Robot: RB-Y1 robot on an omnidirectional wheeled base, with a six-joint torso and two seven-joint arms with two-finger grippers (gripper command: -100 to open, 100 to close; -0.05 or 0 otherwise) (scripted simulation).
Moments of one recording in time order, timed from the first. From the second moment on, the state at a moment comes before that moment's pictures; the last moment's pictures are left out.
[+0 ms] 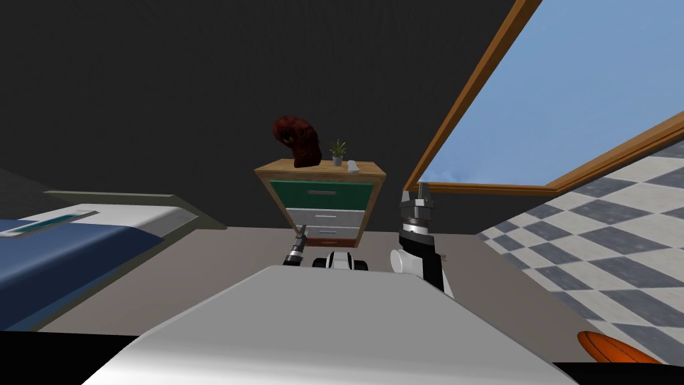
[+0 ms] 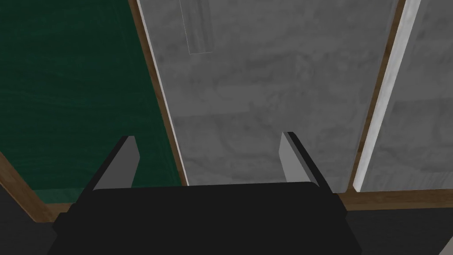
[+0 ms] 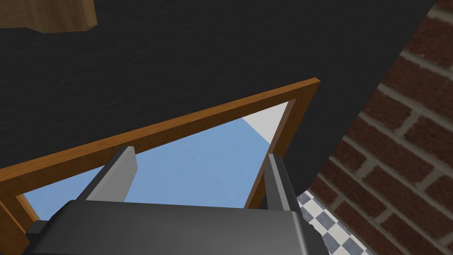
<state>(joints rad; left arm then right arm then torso) 0.27 0.10 -0.03 -1.05 -0.05 -0.87 0.04 0.48 0.05 0.03 -2.34 -0.01 -0.36 0.04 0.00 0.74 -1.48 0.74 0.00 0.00</state>
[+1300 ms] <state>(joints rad) 0.19 0.03 -0.05 -1.04 -0.05 -0.79 0.06 0.48 0.05 0.03 -2.34 -0.01 -0.36 0.04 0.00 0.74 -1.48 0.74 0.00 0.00</state>
